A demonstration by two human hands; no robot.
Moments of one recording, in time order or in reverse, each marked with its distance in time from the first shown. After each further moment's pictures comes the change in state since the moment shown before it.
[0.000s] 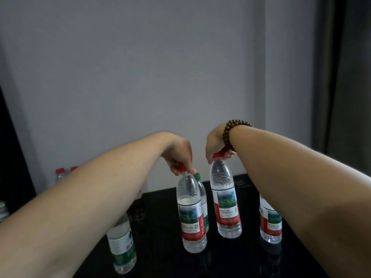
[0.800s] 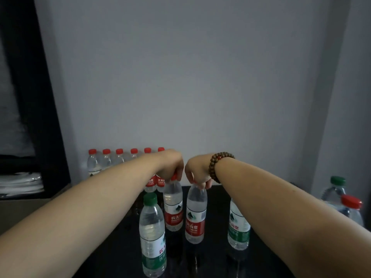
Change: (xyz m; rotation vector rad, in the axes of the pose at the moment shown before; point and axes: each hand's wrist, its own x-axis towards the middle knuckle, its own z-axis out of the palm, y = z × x) left_hand 0.034 -0.193 0.010 0.514 0.222 0.036; right_hand 0.106 -0.167 0.075 -0.353 0.031 -0.441
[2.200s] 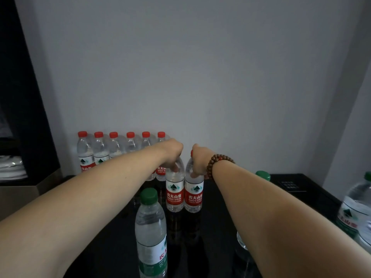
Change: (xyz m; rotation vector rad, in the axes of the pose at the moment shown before) left_hand 0.075 -0.038 0.055 -0.036 0.092 -0.168; right_hand 0.093 0.013 0.041 0.444 0.295 0.204
